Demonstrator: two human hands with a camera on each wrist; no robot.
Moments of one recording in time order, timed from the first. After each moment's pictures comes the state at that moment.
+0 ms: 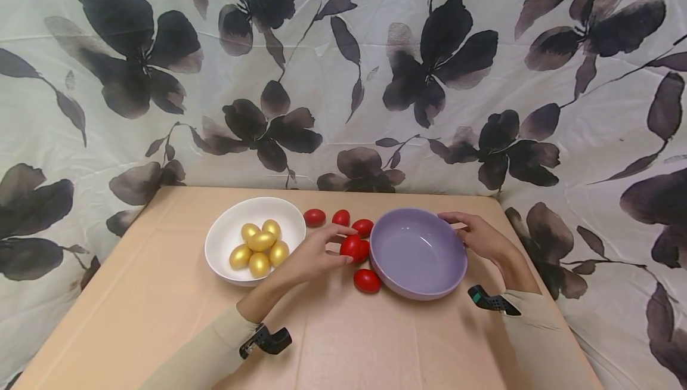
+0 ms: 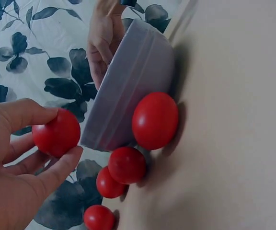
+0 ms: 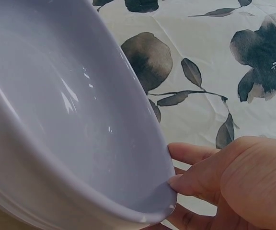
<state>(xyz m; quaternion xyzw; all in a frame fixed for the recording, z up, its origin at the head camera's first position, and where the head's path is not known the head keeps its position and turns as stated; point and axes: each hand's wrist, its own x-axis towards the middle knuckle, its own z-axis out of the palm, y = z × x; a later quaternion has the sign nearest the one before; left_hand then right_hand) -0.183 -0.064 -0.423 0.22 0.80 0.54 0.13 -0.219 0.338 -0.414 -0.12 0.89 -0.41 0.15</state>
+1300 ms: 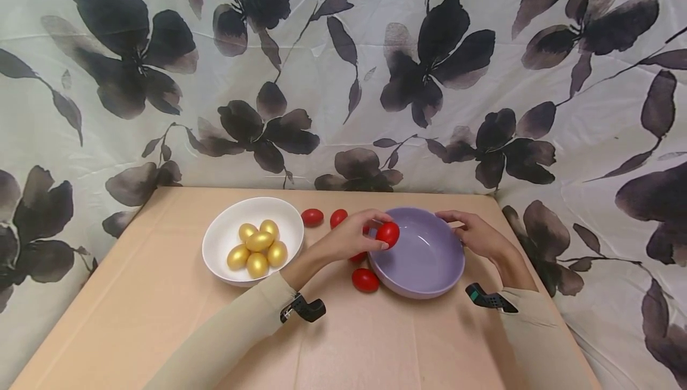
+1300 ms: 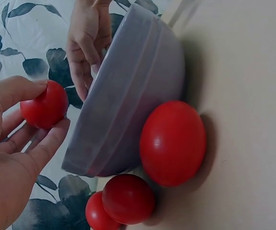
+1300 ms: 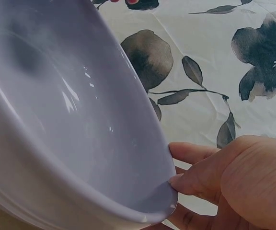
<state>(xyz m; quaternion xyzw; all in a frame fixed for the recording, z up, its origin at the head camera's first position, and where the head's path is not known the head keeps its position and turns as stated) -0.224 0.005 -0.414 0.29 0.79 0.52 0.15 -0.224 0.341 -0.417 -0.12 0.89 -0.41 0.15</state>
